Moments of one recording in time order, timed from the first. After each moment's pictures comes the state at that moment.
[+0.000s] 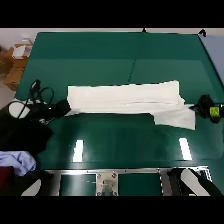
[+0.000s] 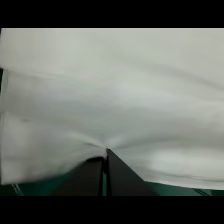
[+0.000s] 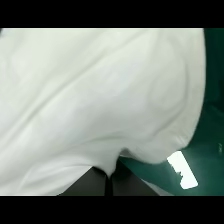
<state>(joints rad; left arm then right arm) -0.10 -0.95 0.68 1.01 -0.78 -1.73 -0.59 -0.96 0.85 -1.00 1.21 1.55</state>
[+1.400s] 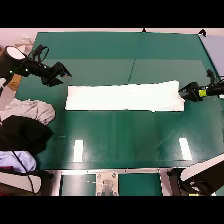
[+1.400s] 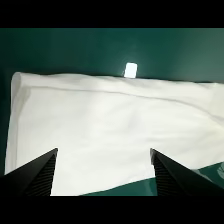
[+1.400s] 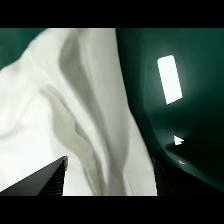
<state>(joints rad) 0.08 -1.62 1.52 0.94 -1.20 -1.57 -0.62 -1.95 1.61 -0.84 1.40 1.14</state>
